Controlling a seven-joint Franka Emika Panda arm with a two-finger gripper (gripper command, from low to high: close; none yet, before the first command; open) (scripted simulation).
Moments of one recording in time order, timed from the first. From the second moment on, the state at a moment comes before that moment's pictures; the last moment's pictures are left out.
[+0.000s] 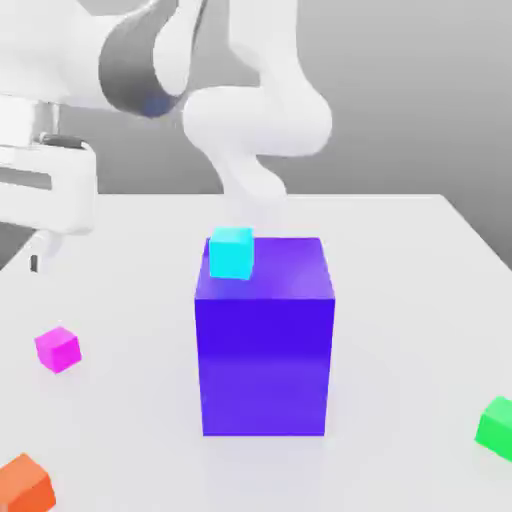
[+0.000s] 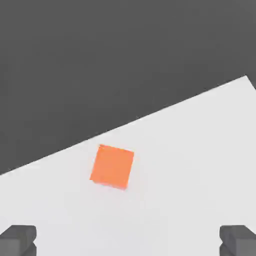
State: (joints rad) arm -0.29 -0.17 -0.41 -2.64 -0.05 2.70 0.60
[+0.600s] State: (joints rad) arm -0.67 0.32 -0.20 -2.70 0.44 3.00 0.16
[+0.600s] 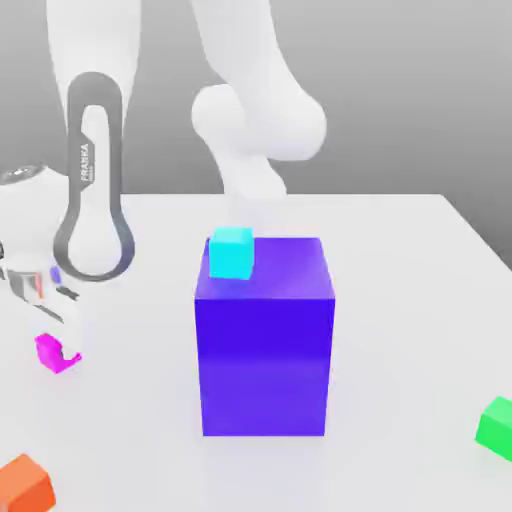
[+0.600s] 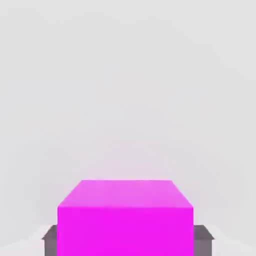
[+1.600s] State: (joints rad) arm 0.15 0.14 0.14 -2.45 0.01 2.63 0.69
